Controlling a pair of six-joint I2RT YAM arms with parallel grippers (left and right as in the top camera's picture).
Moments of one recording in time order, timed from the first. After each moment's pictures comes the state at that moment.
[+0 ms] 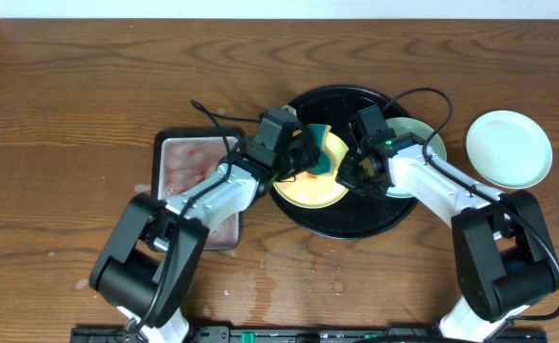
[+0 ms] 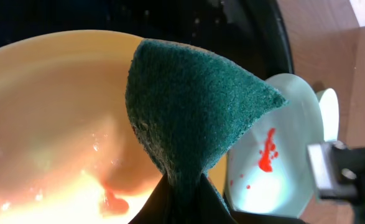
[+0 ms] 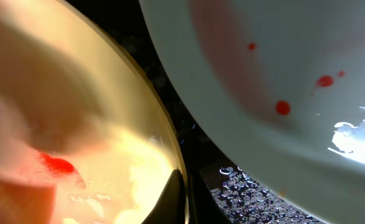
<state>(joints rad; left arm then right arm) -0.52 1.82 0.98 0.05 0.31 -0.94 0.40 1.83 1.09 -0.61 -0.13 0.83</state>
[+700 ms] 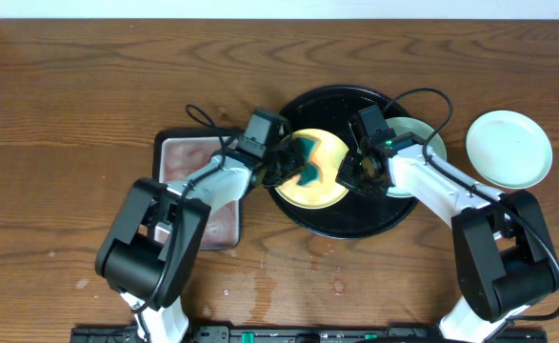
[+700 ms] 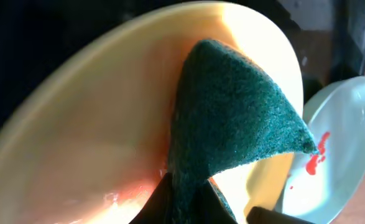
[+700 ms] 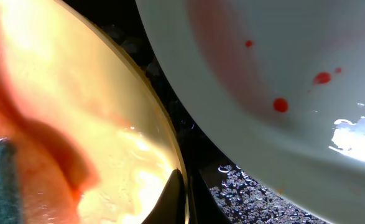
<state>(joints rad) -0.44 1.89 1.00 -0.09 0.39 -0.95 0.40 1.83 1.09 -0.62 -0.13 0.83</state>
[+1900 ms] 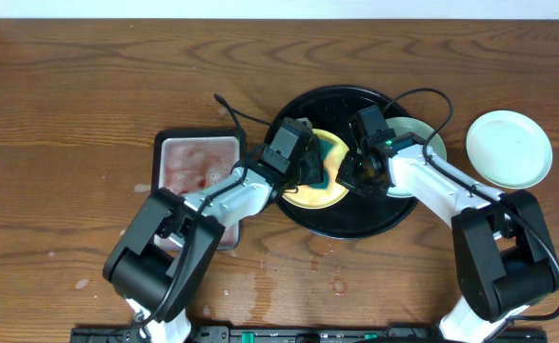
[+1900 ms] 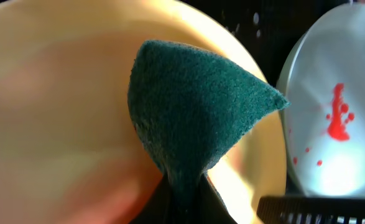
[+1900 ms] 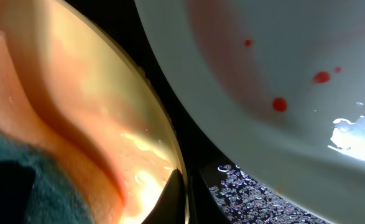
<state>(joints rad) -0.59 1.87 0.99 0.00 0.20 -0.69 0.40 1.83 1.09 -0.62 -0.13 0.83</state>
